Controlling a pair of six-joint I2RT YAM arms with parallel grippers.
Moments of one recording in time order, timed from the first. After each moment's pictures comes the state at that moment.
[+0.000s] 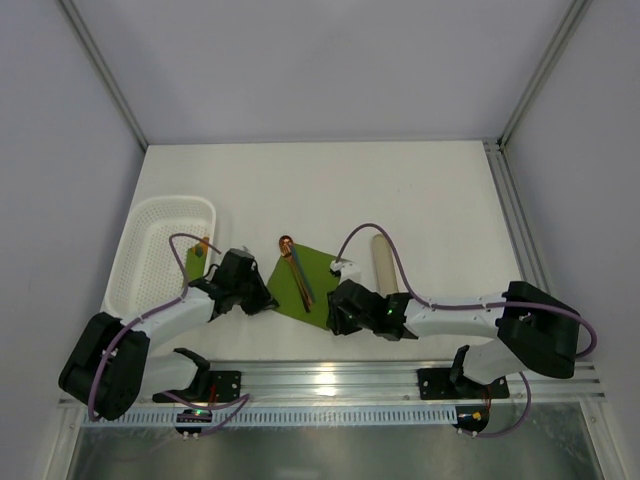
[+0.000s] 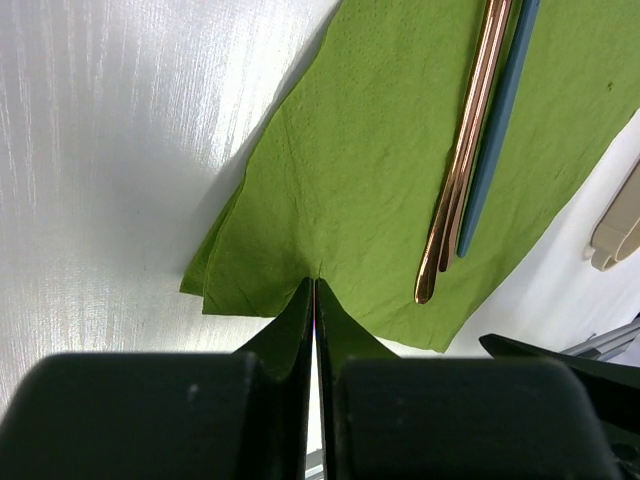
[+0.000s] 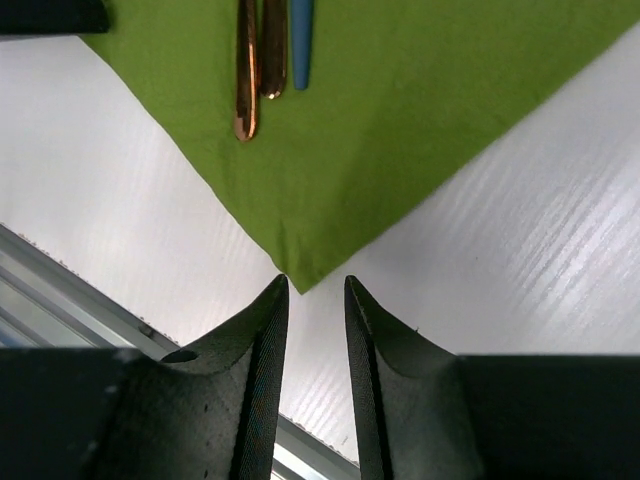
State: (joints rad) left arm -0.49 1.22 0.45 -0.20 0.15 -0.94; right arm 1.13 1.41 0.62 -0.07 0.18 0.74
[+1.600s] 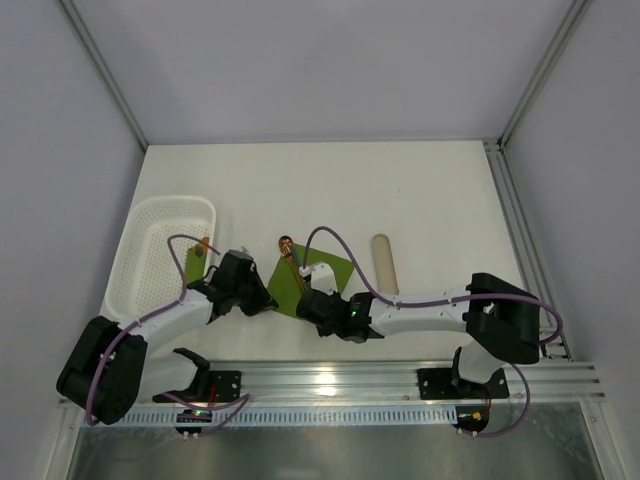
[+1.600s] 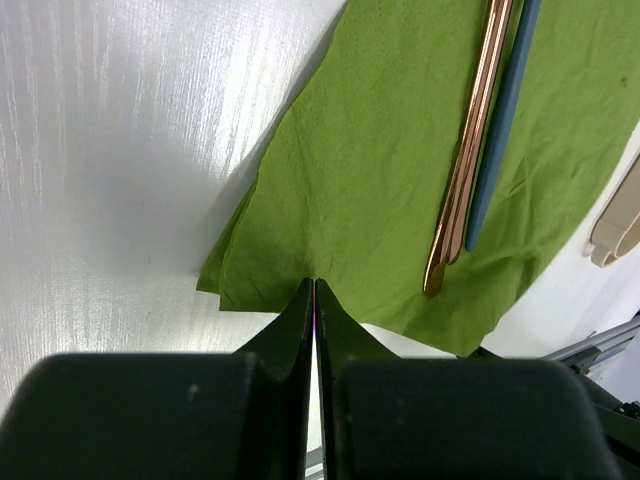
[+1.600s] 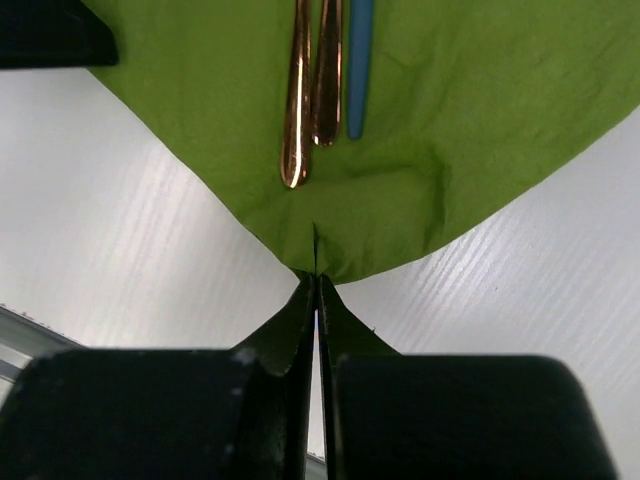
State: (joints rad) left arm -0.49 1.19 0.43 -0.20 0.15 -0.94; right arm 1.27 1.61 0.88 -0.30 0.43 0.72
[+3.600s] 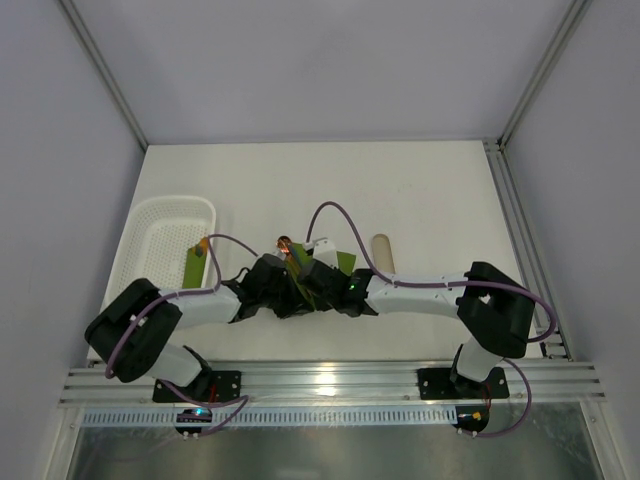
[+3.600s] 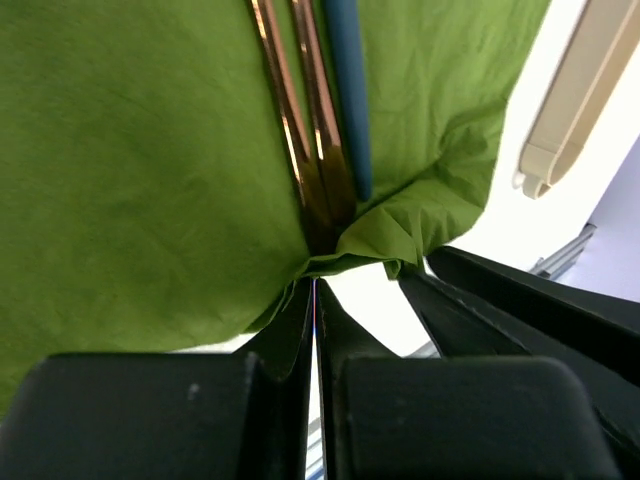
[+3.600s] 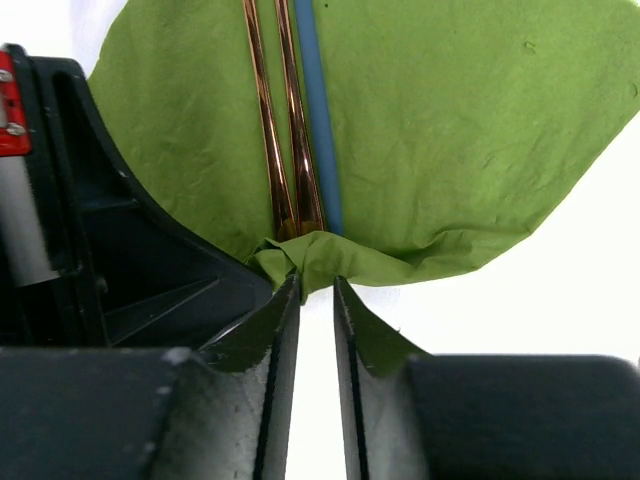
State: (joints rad) left arm -0.72 1.43 0.47 0.12 0.23 -1.10; right arm 1.12 1.65 0.99 -0.30 0.39 0.66
